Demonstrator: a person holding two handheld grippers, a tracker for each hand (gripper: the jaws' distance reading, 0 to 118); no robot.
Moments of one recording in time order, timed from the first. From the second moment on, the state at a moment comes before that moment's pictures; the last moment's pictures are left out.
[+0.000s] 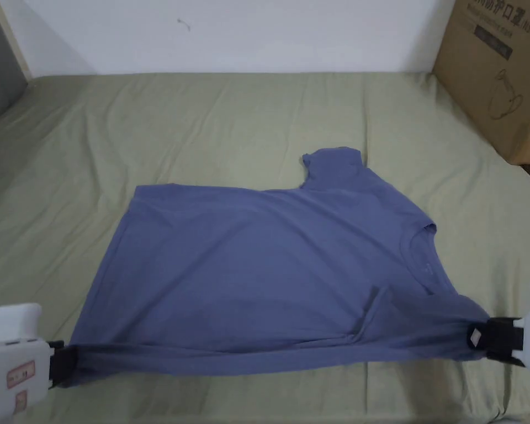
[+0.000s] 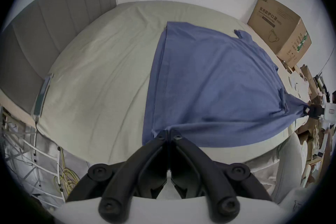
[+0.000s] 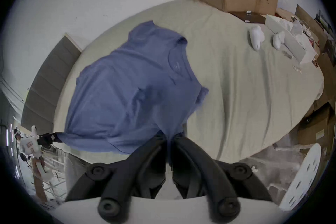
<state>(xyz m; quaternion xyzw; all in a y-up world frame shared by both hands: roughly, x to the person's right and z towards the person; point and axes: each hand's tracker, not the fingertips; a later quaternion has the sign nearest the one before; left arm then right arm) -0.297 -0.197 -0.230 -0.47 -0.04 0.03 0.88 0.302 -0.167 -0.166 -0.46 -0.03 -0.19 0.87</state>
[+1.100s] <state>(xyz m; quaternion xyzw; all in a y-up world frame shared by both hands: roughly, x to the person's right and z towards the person) -0.306 -0.220 -0.270 -0.48 -0.02 0.09 0.87 0.310 -0.205 -0.182 -0.48 -0.08 -0.16 0.86</state>
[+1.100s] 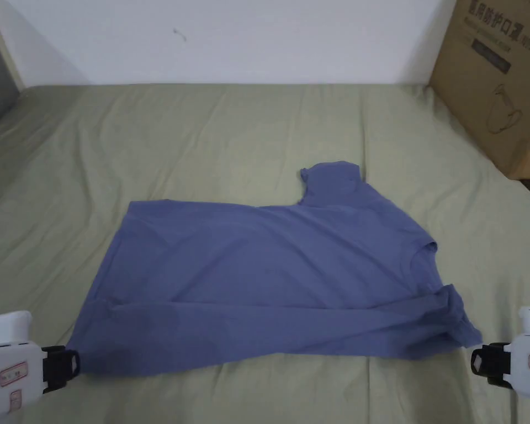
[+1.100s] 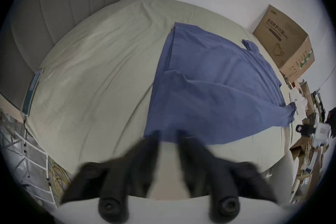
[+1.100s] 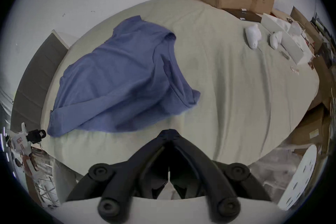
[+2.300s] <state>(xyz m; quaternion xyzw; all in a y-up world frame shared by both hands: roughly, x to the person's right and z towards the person) -0.289 -0.197 -0.276 -0.49 -0.05 0.09 0.87 0.315 -0.191 -0.223 -0.45 -0.08 -0.18 0.87</state>
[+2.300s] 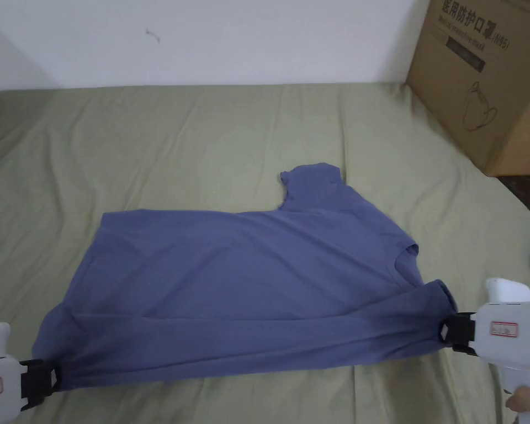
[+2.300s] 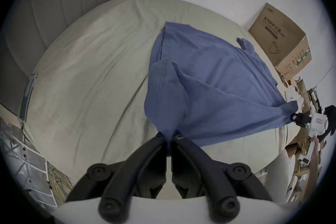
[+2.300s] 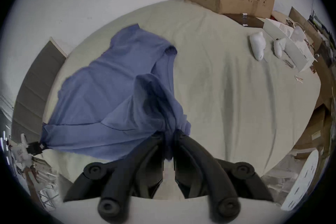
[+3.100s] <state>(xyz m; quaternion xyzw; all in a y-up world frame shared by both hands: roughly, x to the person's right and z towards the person) -0.296 -0.191 -0.231 -0.47 -0.04 0.10 0.88 0.319 -0.177 -0.169 -0.46 -0.10 -0.16 0.87</state>
